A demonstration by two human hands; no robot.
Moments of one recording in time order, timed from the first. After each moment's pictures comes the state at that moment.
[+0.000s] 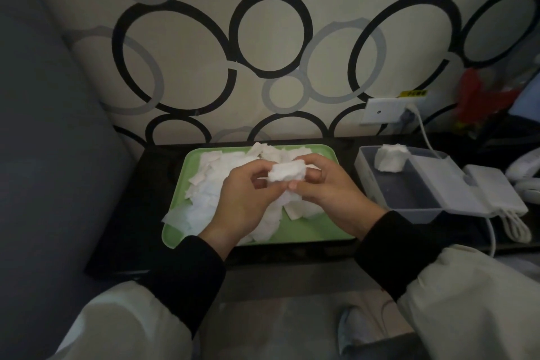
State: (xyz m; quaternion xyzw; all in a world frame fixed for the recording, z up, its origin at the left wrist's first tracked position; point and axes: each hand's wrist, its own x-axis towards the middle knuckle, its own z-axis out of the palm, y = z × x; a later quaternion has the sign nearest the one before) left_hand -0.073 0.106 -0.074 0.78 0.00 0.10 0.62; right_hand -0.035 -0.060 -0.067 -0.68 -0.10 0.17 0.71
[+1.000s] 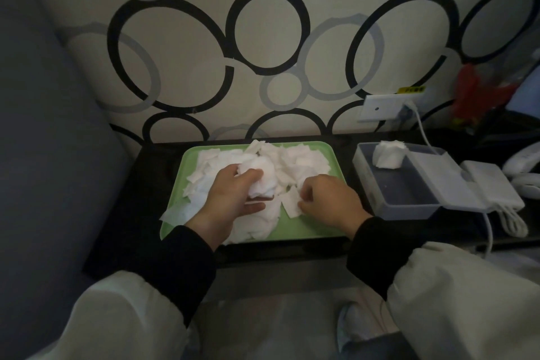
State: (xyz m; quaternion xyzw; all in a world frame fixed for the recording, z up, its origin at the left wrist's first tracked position) left_hand -0.063 0.123 -0.081 0.64 0.18 -0.02 0.75; right_hand -0.018 -0.067 -0.097 -0.97 -0.14 0.07 0.17
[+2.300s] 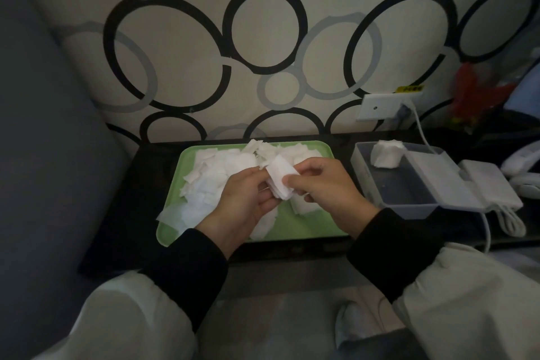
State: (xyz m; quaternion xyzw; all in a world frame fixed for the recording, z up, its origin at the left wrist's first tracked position) left_hand -0.069 0.091 -0.072 0.51 0.14 -0.06 0.84; right_hand -0.036 -0.056 -0.061 -0.78 -0.03 0.10 0.62
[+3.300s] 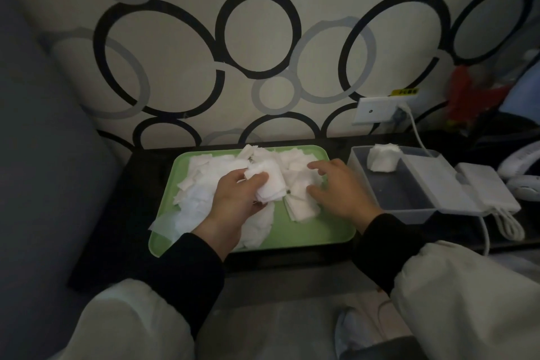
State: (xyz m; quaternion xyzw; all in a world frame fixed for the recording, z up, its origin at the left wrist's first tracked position) left_hand -0.052 0.099 -0.087 0.60 0.19 0.02 0.77; right_hand 0.009 -0.097 -0.102 -0.96 -0.11 0.01 0.27
